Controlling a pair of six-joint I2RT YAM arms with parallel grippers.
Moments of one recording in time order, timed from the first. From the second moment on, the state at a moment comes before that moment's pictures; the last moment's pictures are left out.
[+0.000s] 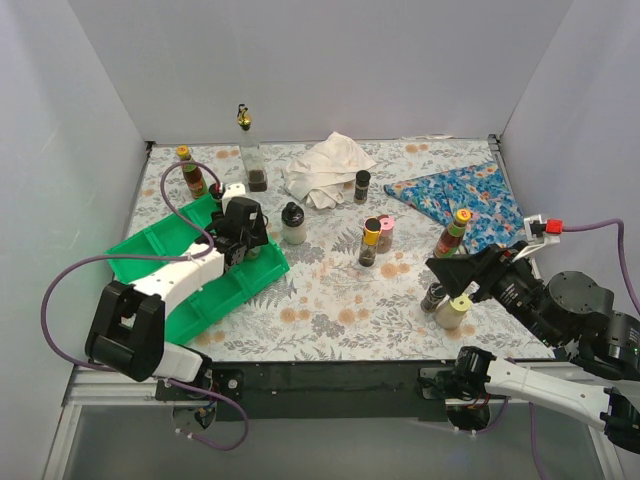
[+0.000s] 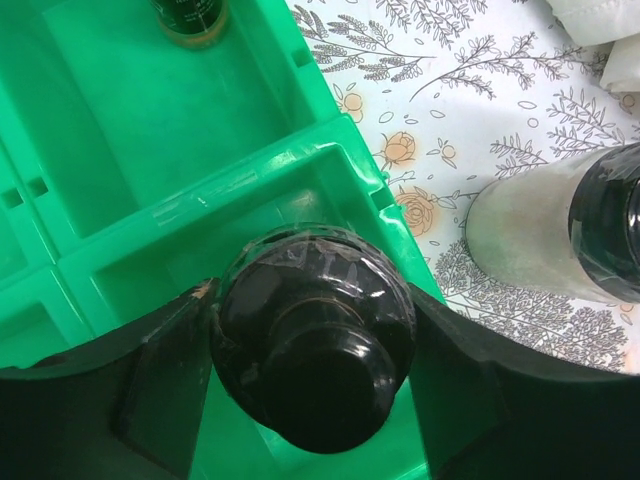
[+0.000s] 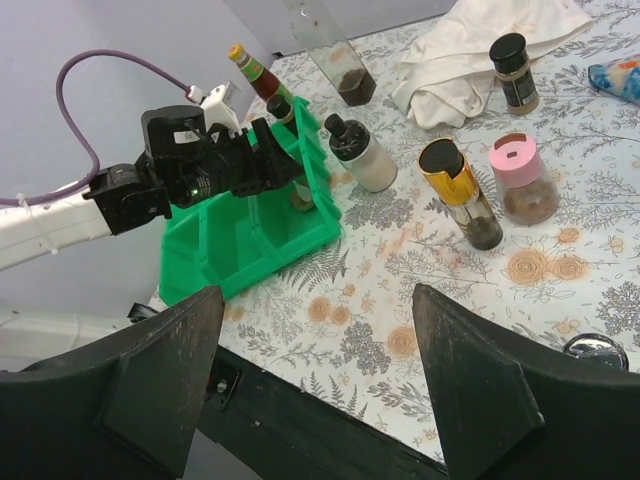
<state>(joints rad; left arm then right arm) -0.41 1.40 0.82 -0.15 -0.43 -0.44 1.15 0.44 1.13 -0.84 0.52 0.69</state>
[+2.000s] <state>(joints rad) -0.25 2.00 1.73 -0.18 -0.23 -0.17 1.15 0.57 0.89 -0.63 0.50 0.46</state>
